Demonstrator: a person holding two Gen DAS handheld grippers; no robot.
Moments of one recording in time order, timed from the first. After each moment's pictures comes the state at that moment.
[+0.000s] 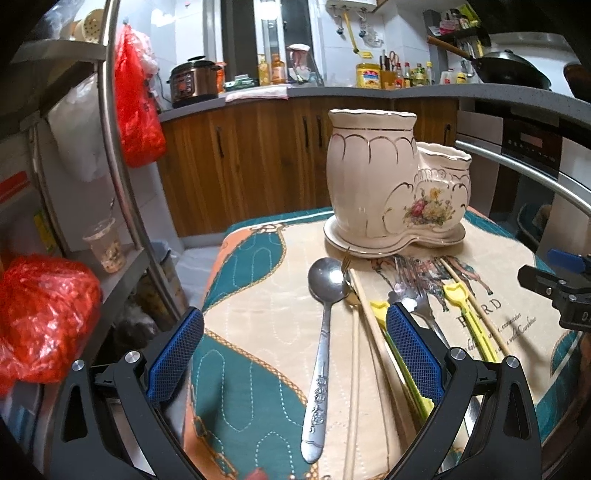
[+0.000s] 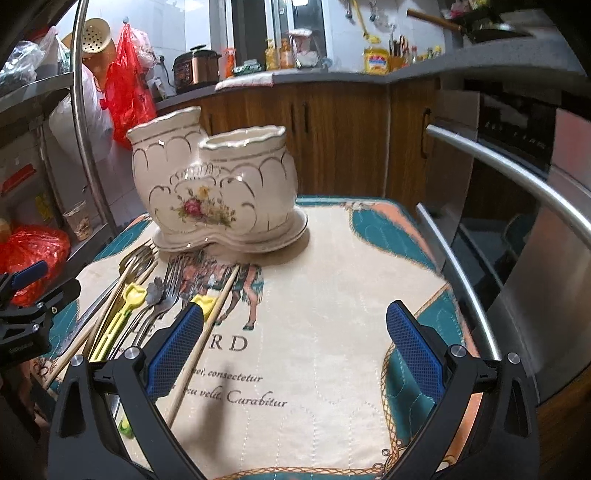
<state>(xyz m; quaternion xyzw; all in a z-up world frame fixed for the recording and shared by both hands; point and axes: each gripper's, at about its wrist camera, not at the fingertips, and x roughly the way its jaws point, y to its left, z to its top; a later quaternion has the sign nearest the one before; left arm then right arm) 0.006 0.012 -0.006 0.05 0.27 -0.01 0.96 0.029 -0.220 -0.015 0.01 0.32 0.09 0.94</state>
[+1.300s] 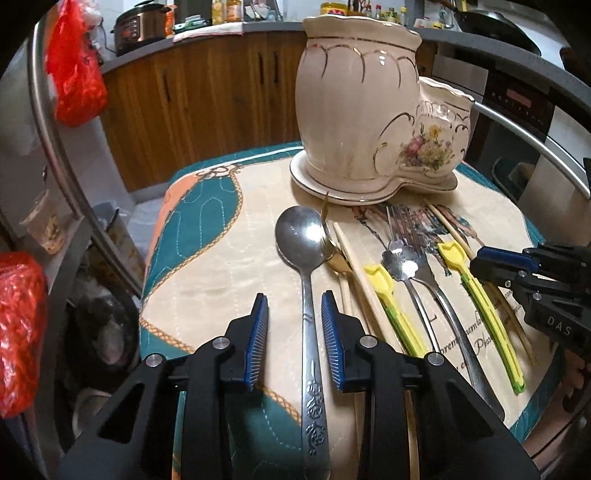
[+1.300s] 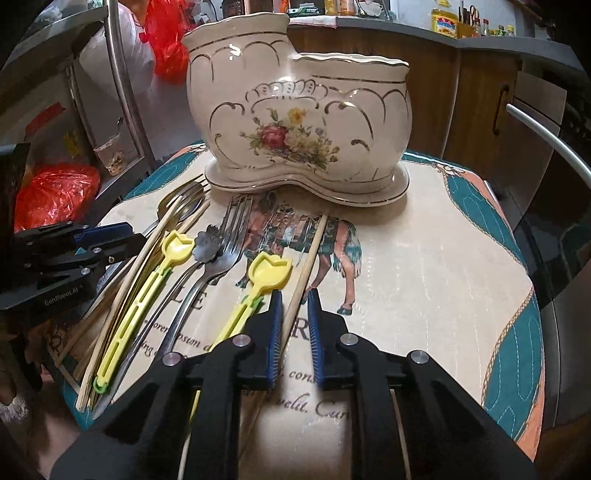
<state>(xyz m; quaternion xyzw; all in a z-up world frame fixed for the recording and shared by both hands) 0.059 0.017 -0.032 0.05 0.40 -0.10 0.91 0.060 -0.157 -0.031 -0.04 0.41 0.17 0.90</state>
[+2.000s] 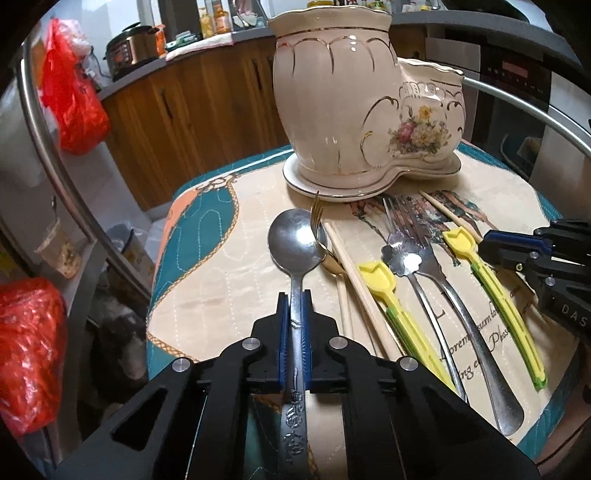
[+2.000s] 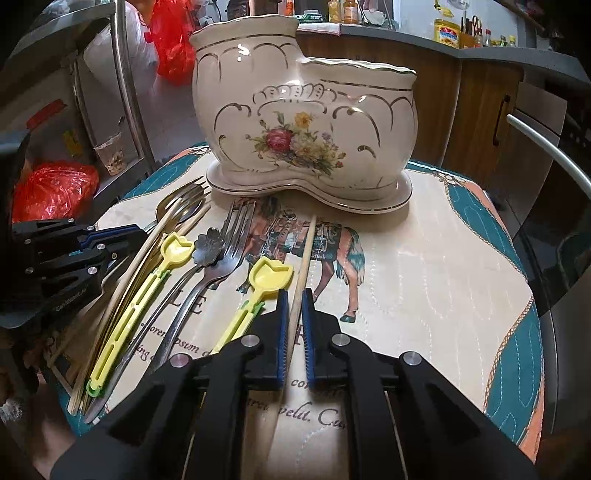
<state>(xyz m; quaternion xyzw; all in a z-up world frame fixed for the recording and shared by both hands) 0.056 0.000 -0.035 0.11 0.39 -0.08 0.91 0.058 -0.154 -0.034 -0.05 0.39 0.17 0.90</state>
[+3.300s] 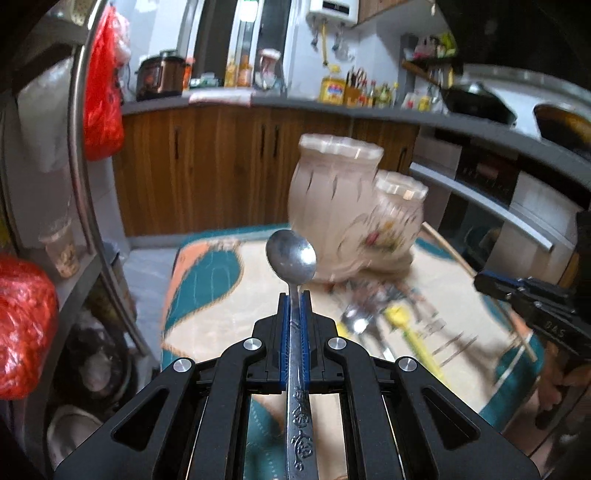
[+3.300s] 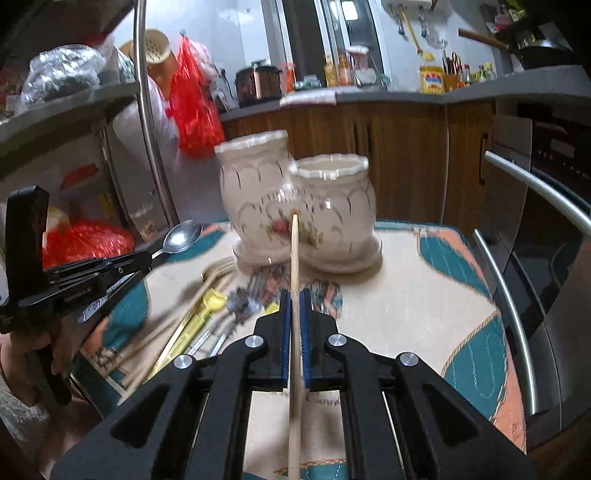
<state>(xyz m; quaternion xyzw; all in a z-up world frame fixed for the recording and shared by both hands) 0.006 0.029 0.021 -0.02 0.25 -0.13 0.96 0.006 -0.203 0.020 0.02 0.25 0.21 0.95</state>
